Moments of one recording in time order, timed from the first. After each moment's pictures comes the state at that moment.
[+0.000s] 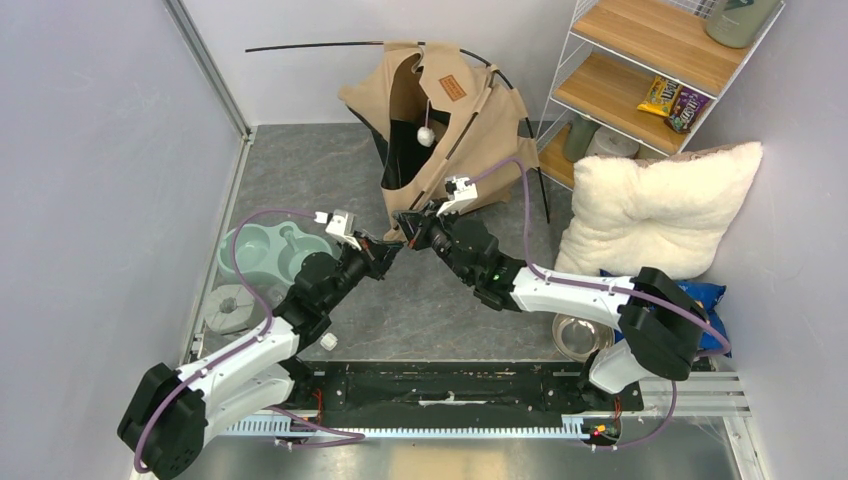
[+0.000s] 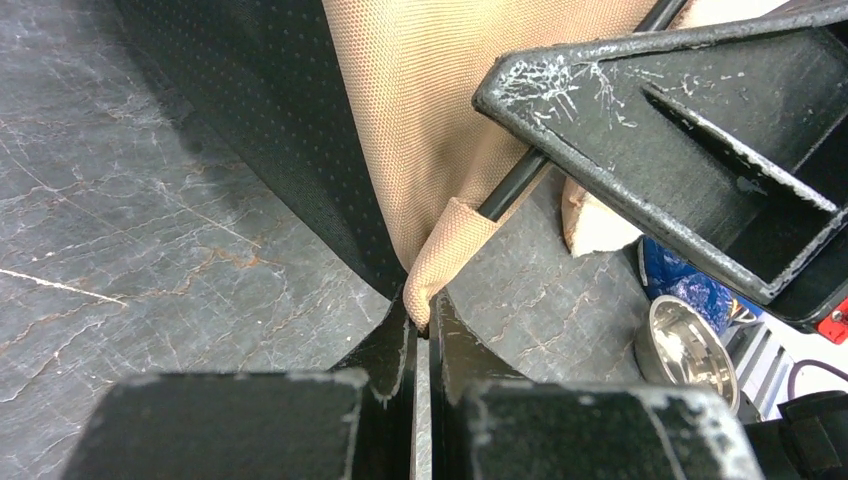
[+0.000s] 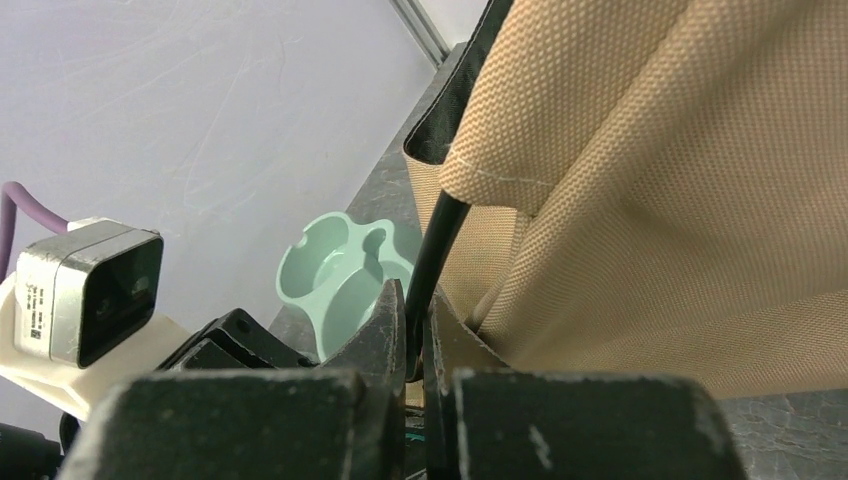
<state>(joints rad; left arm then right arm) -0.62 0.90 0.31 0.54 0.02 -0.50 0.99 1.52 0.91 0.64 0.36 0.56</state>
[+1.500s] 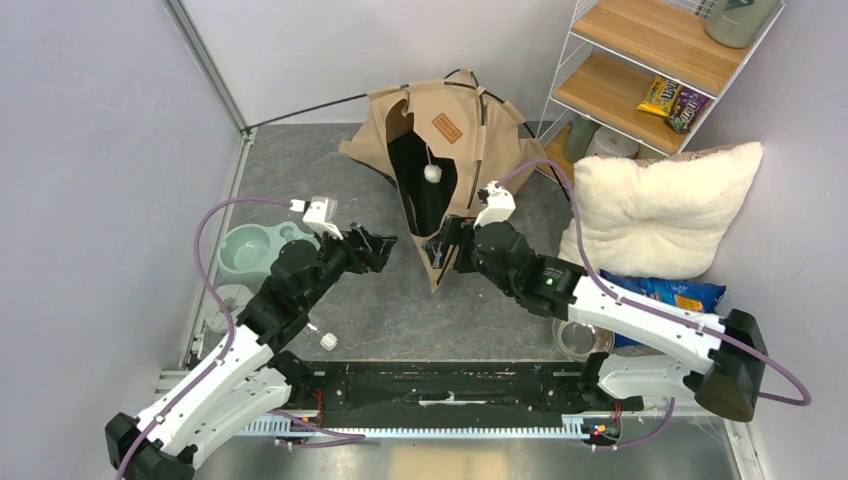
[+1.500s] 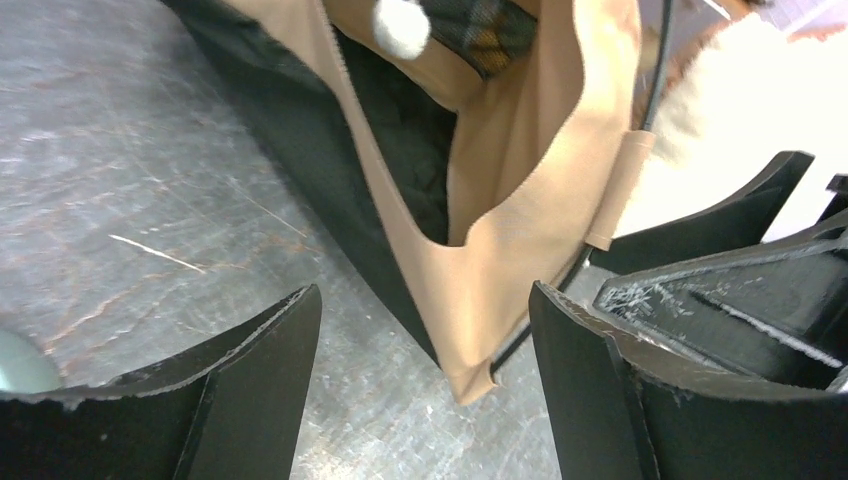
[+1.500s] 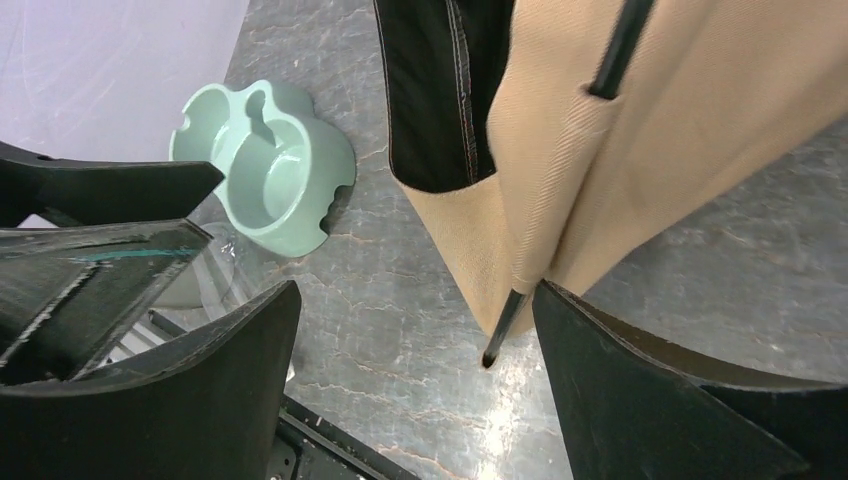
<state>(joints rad) -0.61 0.65 0.57 -0.05 -0.10 -0.50 1.00 1.21 0.94 -0.13 0.39 0.72</state>
